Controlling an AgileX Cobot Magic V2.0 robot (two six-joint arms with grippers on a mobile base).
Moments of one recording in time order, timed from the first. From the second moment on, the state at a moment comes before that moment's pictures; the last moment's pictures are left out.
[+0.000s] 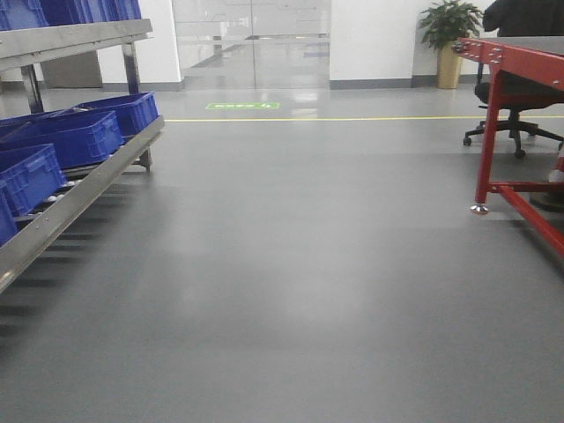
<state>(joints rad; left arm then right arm) -0.40 1.45 -1.91 -0.05 1.02 -0.08 0.41 1.56 -2.00 0.00 1.13 0.18</state>
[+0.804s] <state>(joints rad) -0.40 1.45 -1.91 -0.05 1.02 -0.08 0.41 1.56 -2.00 -0.01 1.13 0.18</state>
